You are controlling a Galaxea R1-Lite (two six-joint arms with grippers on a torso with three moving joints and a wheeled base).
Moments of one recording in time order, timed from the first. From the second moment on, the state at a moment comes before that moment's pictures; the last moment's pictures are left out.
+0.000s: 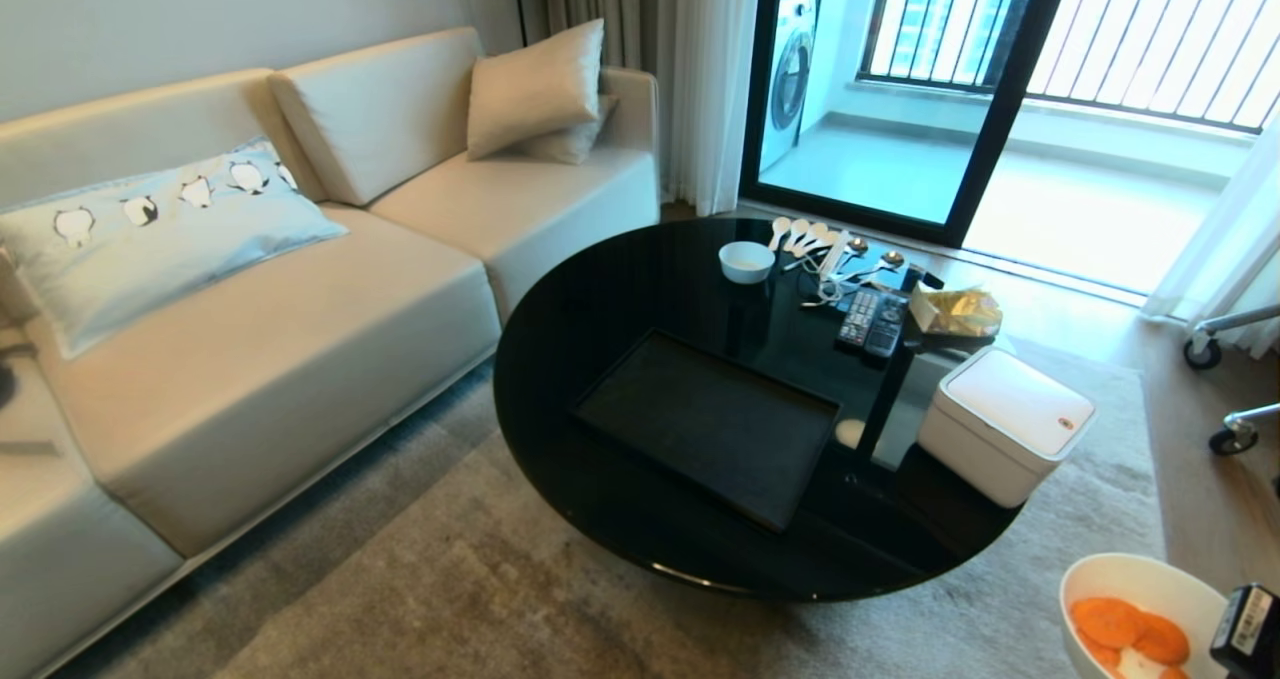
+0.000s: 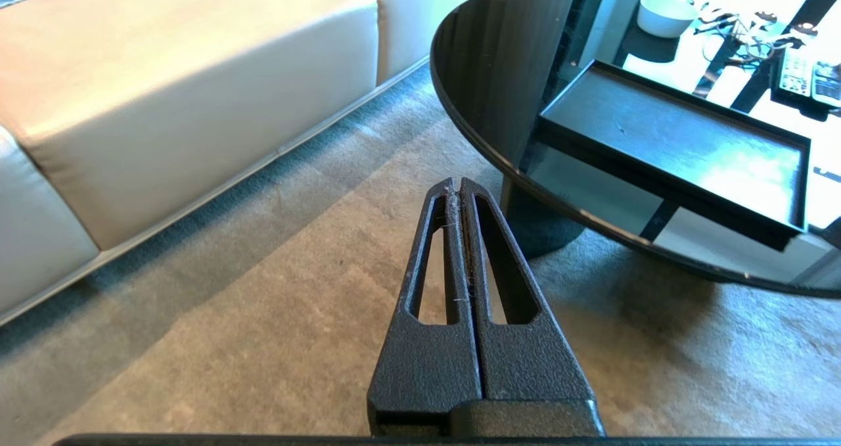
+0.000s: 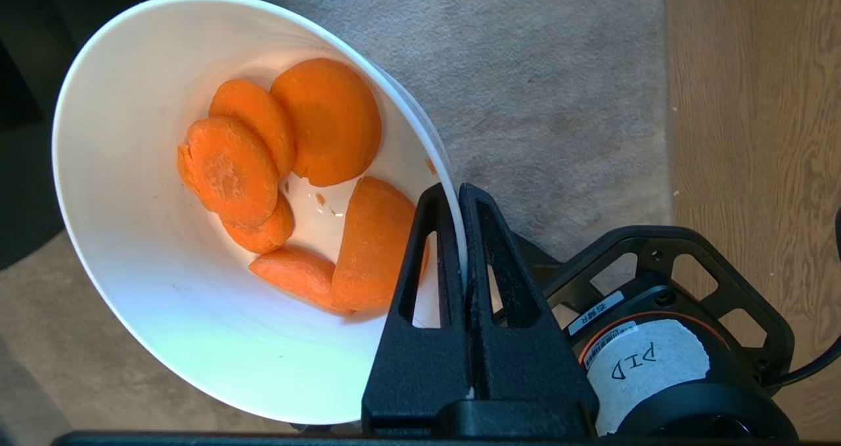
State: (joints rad) left arm 0.00 0.00 0.00 -0.01 0.01 -0.10; right arm 0.13 1.23 -0.59 0.54 -0.25 0.91
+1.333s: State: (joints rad) left arm 0.00 0.00 0.00 -0.01 0.01 -0.10; right arm 0.13 1.18 -0.61 0.56 -0.24 0.92
